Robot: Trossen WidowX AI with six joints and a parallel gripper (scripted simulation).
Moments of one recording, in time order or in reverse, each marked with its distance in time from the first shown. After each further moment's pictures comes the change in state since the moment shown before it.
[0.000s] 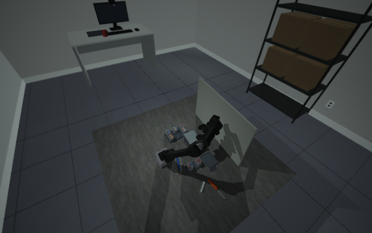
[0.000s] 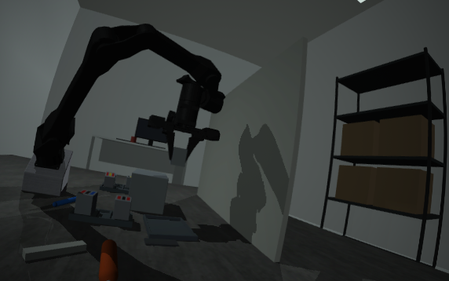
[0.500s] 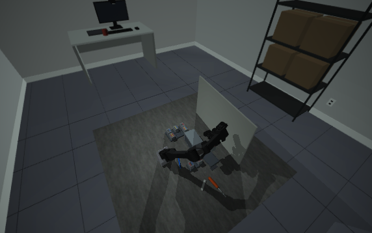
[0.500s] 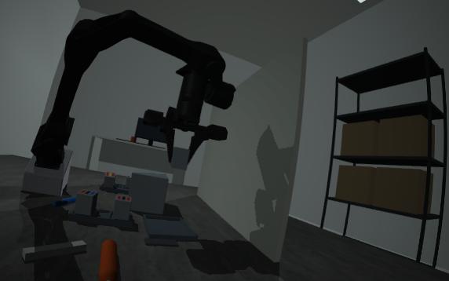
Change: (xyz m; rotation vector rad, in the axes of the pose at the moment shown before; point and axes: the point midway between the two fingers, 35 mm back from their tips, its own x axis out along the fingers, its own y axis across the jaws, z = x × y) arm 0.001 0.010 -0.081 0.013 0.039 0.001
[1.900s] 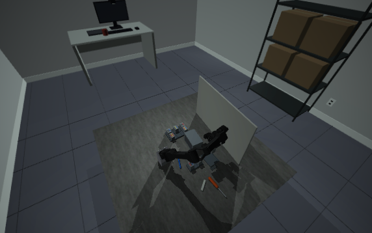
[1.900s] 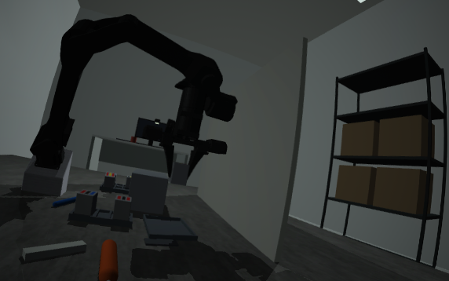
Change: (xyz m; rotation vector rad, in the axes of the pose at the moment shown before) arm 0.032 -0.005 0.000 0.002 -0.006 0.001
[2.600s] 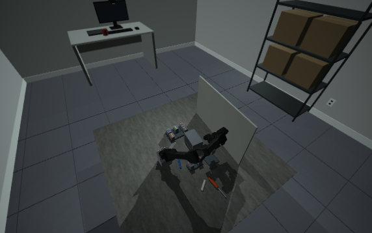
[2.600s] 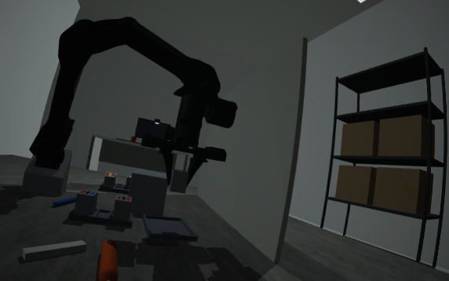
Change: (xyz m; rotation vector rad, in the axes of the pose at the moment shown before) arm 0.017 -0.001 0.000 0.001 -0.001 0.000
